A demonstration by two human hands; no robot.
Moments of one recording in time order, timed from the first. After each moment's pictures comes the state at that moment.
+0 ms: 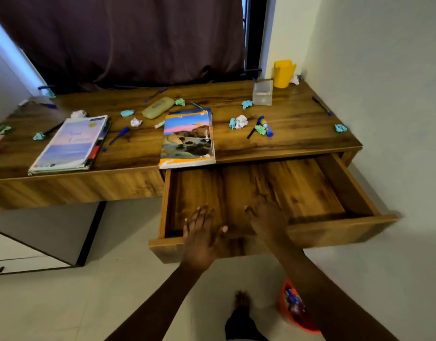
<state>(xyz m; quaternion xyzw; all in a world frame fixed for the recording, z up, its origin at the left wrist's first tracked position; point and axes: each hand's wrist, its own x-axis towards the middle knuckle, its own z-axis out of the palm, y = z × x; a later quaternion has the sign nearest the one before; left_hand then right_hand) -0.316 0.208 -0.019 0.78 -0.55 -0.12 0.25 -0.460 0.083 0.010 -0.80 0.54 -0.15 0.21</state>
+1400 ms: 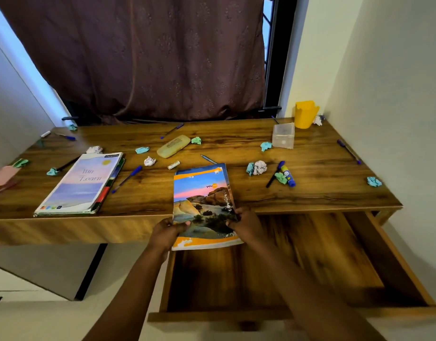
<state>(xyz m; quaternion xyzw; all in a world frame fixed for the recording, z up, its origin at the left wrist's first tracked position) -0.146 0.099 0.029 0.74 -0.14 -0.39 0.54 -0.323 -0.031 0.030 -0.72 0.51 -0.14 0.44</state>
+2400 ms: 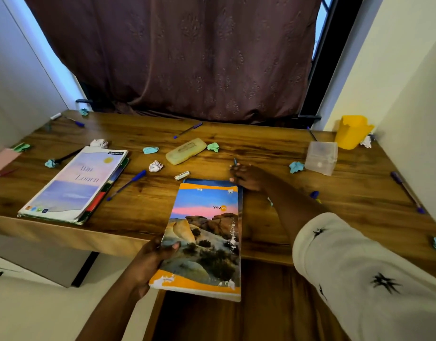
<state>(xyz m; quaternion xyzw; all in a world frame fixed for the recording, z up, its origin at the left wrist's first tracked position) -0.124 0.084 0.052 0.63 -0.10 -0.48 0.61 -0.175 -0.285 0.032 -0.97 0.19 0.08 0.09</state>
